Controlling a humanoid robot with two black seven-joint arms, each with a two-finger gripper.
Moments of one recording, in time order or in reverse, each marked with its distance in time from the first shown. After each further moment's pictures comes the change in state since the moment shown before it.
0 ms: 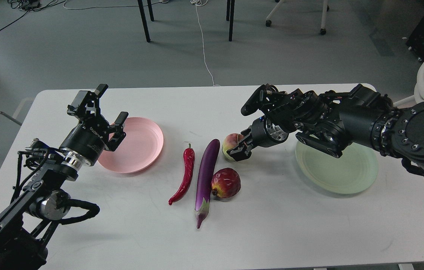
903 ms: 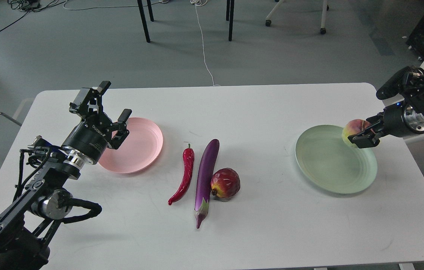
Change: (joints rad) left arm 0.000 -0.006 0.002 -0.030 0.001 -0.001 0.001; right arm 0.057 -0.679 -0.030 0.265 -0.252 -0.051 0.000
